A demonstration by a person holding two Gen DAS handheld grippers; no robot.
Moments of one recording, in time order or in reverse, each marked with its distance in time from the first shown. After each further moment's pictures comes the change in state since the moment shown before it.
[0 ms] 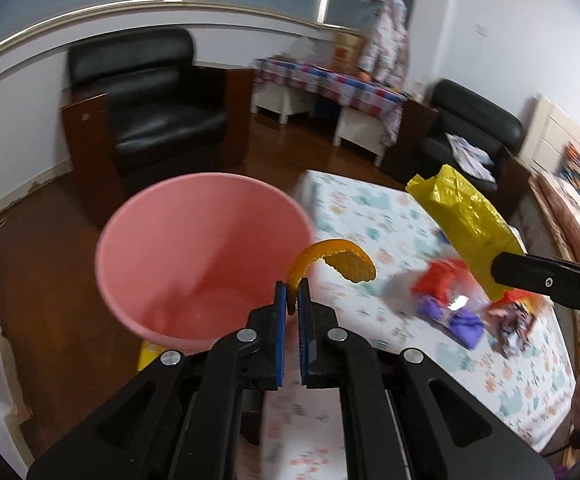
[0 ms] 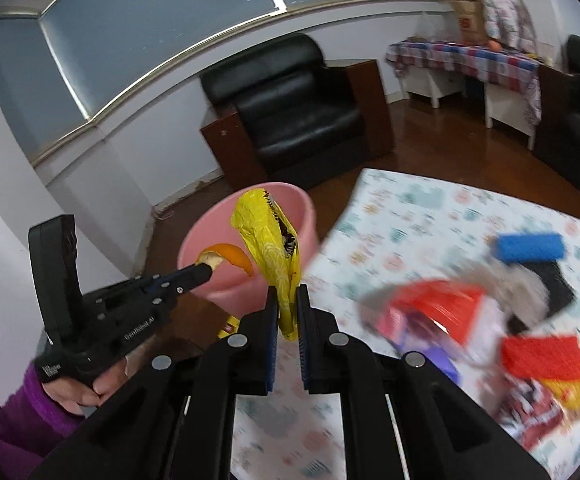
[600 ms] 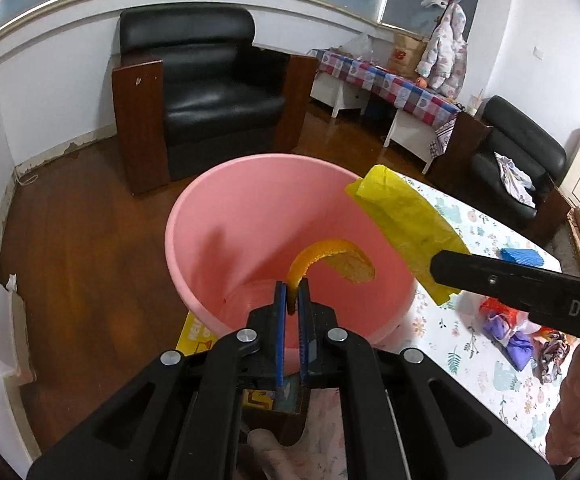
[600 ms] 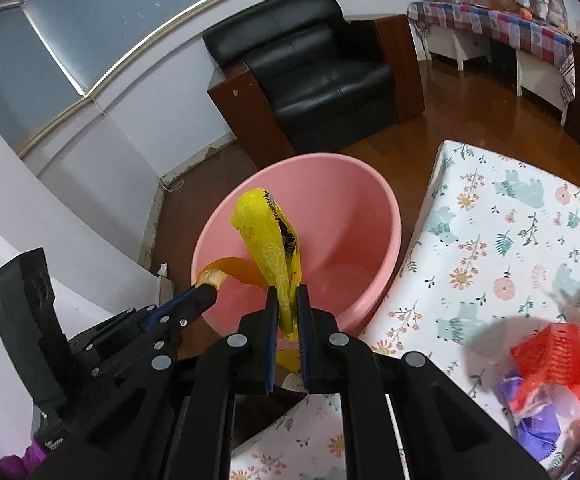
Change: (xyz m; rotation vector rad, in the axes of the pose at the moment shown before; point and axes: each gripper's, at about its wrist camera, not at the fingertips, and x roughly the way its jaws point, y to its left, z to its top) left arm 0.019 0.066 0.001 -0.130 0.049 0.106; right arm 0.128 0.043 0.028 0.036 0.155 0.019
